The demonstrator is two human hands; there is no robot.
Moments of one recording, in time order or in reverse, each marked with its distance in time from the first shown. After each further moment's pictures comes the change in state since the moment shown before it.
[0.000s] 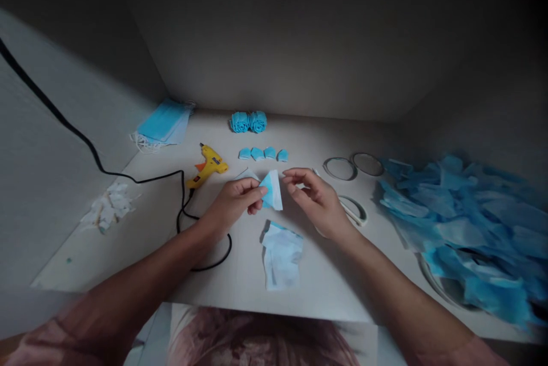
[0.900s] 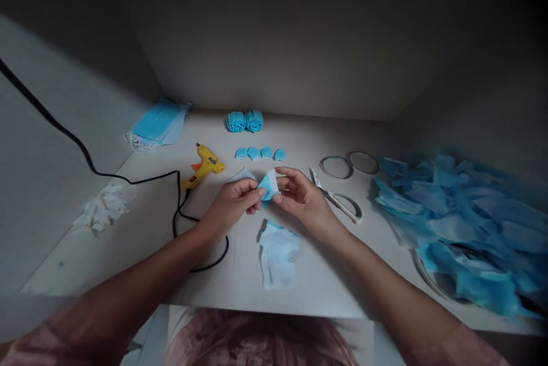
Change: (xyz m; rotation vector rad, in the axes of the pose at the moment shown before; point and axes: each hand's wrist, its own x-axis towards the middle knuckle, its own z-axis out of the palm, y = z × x) left_hand -0.001 -0.006 0.003 -0.011 -0.002 0.062; right_hand 0.001 0.010 0.015 0.358 -0.078 0.103
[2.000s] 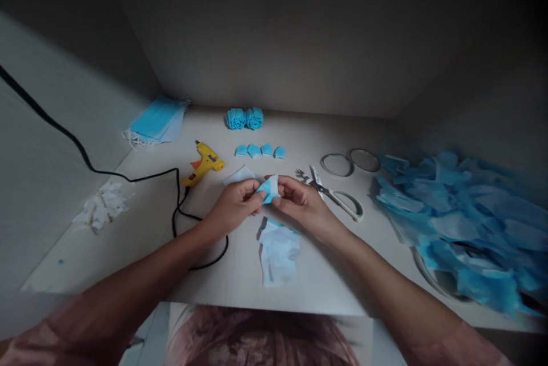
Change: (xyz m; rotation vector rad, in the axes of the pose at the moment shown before) left_hand 0.002 -0.002 0.002 0.193 -0.049 0.013; right_hand -0.004 0.005 0.001 0.071 -0.137 0.069
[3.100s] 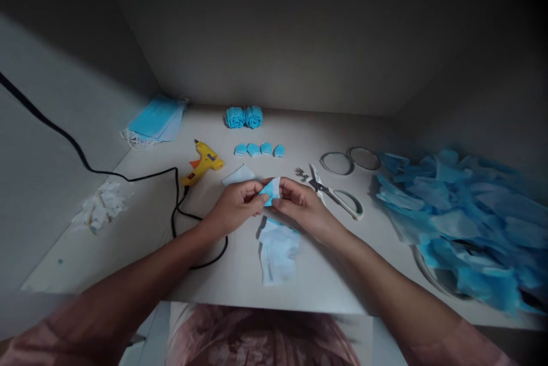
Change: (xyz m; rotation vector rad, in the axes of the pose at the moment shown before) left_hand 0.000 -0.001 0.002 0.002 -0.023 -0.001; right_hand -0.001 -0.008 0.005 -0.056 -0.014 0.043
